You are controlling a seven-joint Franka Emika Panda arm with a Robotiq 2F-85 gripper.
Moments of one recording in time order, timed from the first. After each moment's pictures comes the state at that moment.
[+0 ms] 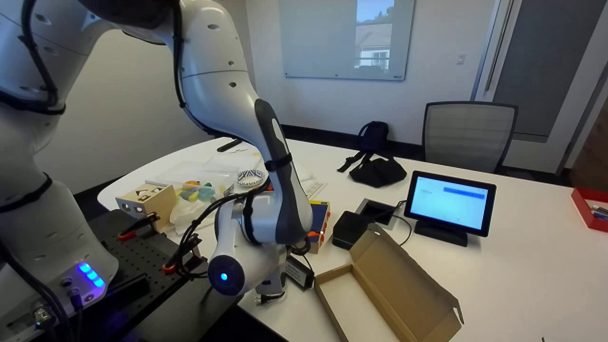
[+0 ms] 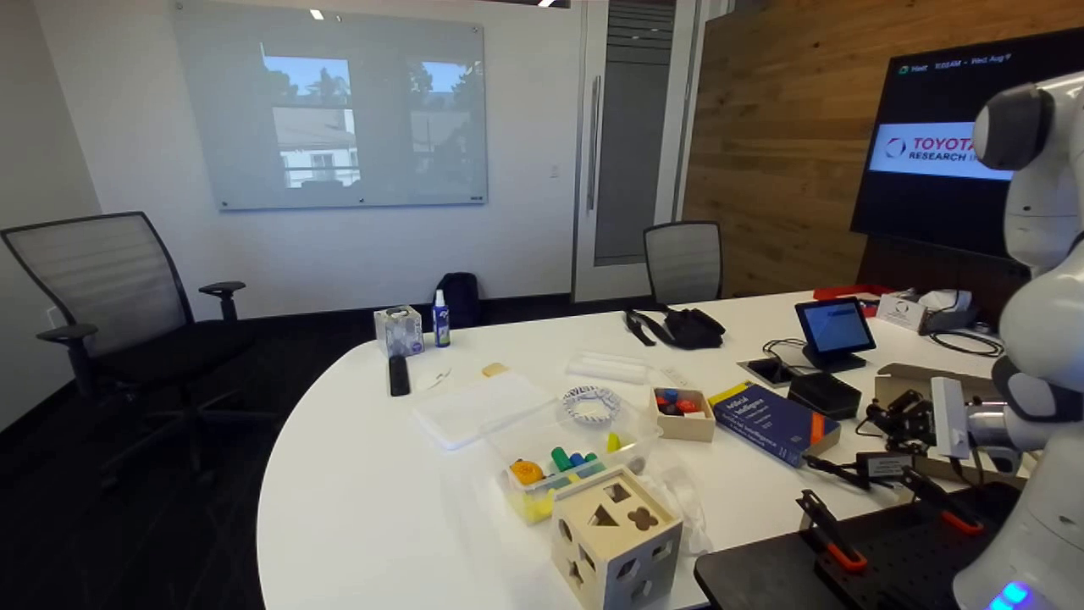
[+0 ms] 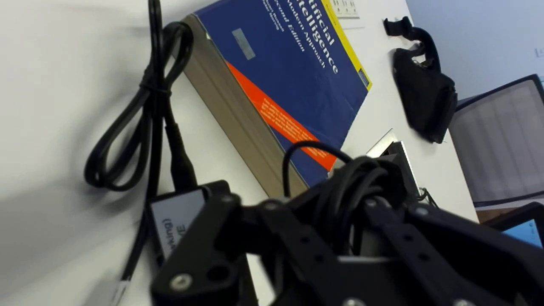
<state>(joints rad) -0.63 0.72 -0.34 -2.36 1.96 1.98 -0.90</state>
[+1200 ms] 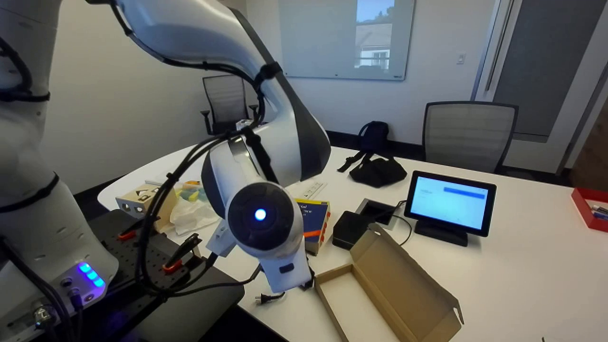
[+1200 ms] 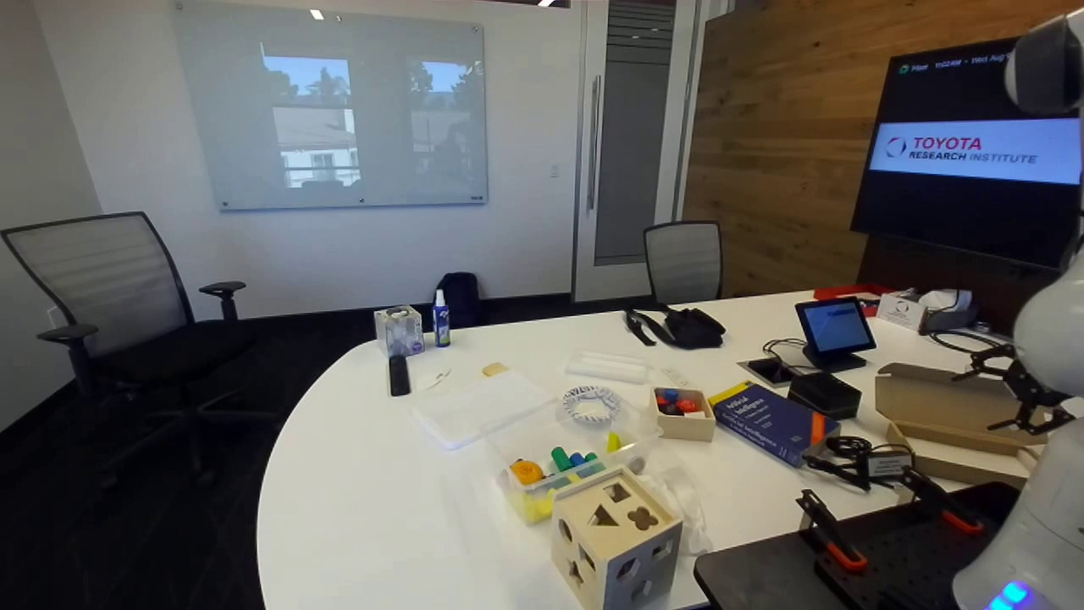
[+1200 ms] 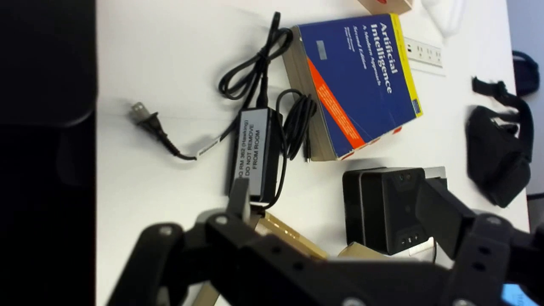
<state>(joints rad) -0.38 0.45 -0.82 -2.38 1.24 2.02 -0.66</state>
